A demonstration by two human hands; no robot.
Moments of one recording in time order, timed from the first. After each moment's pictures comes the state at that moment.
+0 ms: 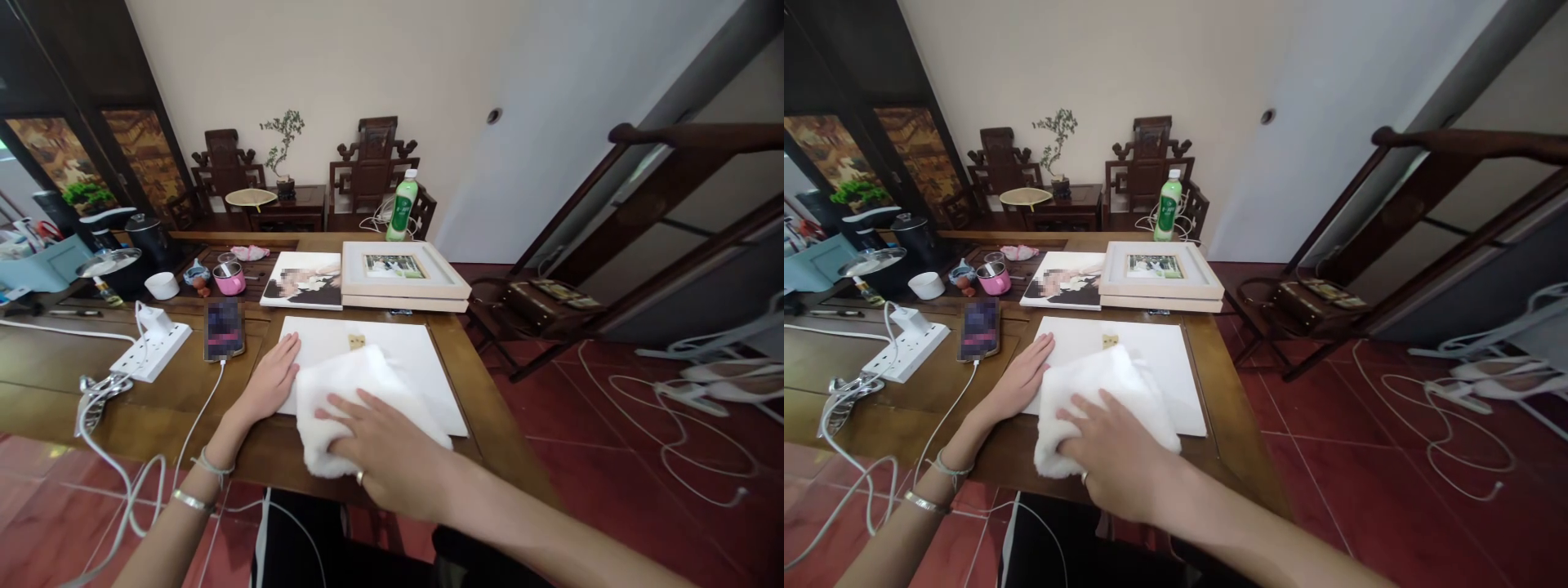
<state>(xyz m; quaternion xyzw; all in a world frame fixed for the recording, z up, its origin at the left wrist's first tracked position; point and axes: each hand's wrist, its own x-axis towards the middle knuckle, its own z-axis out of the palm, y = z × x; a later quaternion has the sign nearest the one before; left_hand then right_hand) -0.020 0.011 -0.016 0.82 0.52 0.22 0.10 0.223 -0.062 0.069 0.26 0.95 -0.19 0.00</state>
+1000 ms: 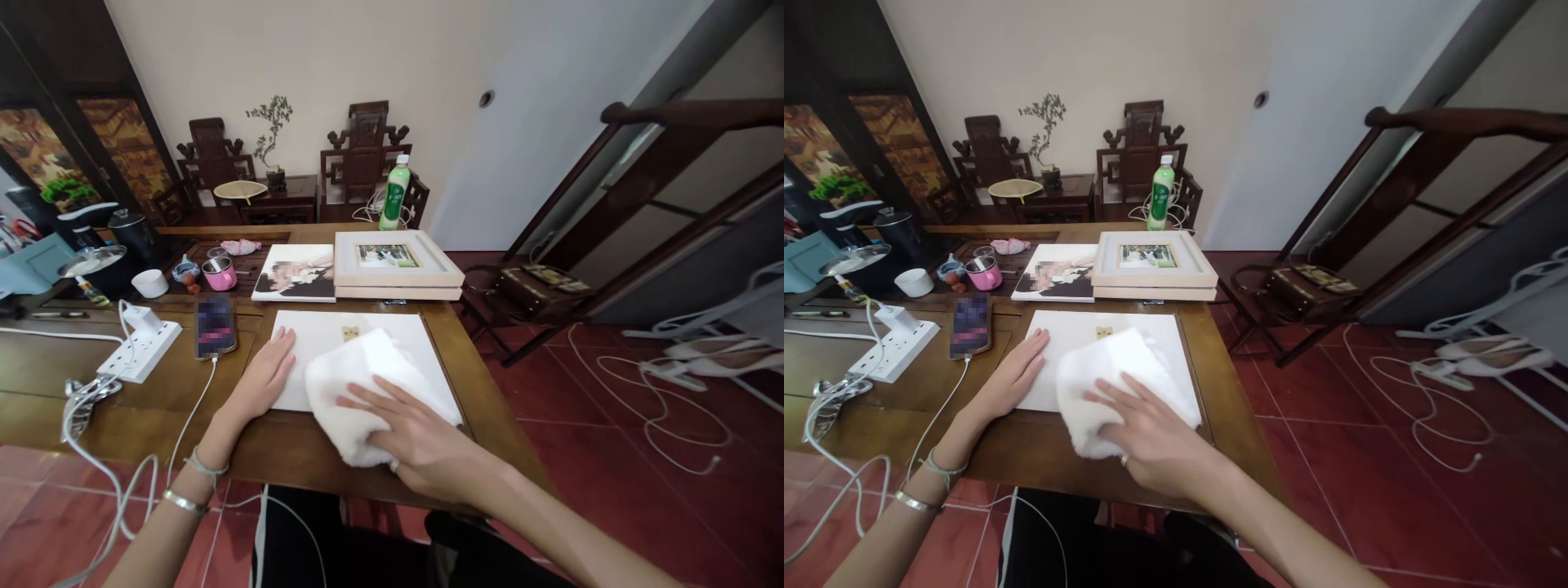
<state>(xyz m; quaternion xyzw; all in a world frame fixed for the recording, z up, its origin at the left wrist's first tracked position) -0.013 0.003 -0.001 0.81 0.52 0.24 0.15 0.269 -0.054 0.032 0.25 0.96 -0.12 -0.09</state>
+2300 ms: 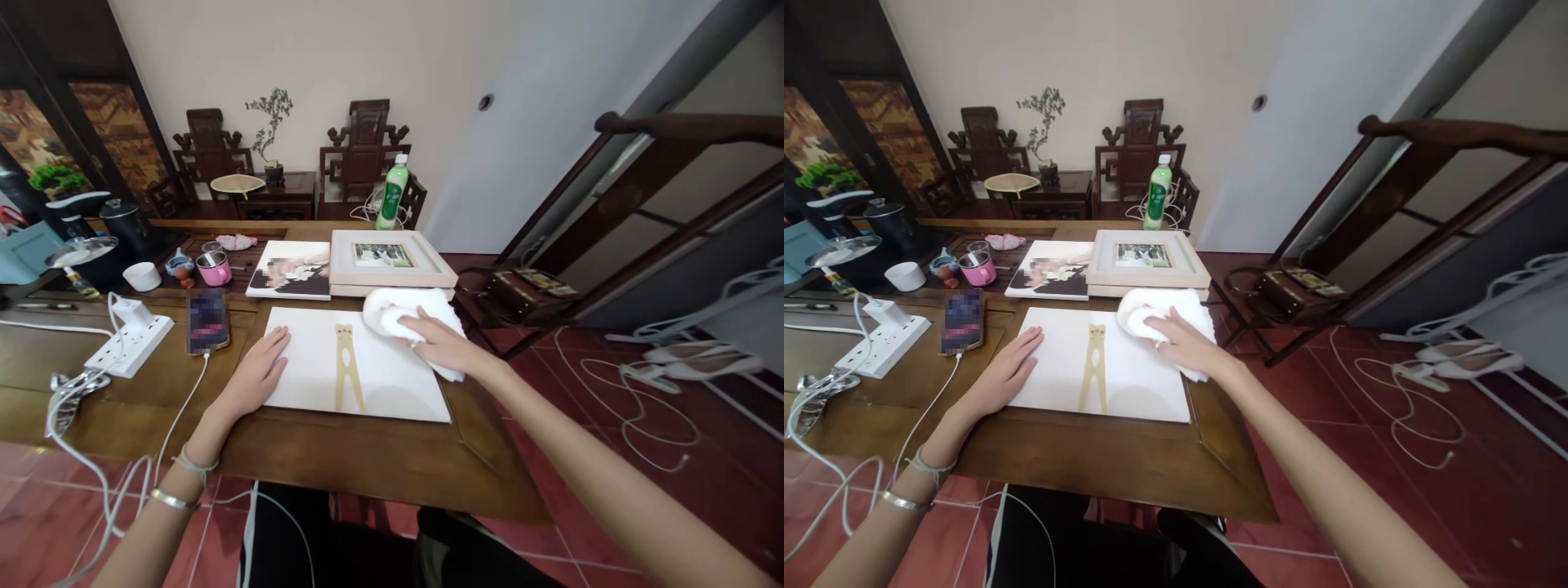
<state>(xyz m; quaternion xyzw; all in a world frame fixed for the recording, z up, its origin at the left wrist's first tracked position) -0.017 0.005 -0.005 0.83 0.51 0.21 0.11 0.330 0.061 0.033 0.46 0.86 -0.17 -0.13</state>
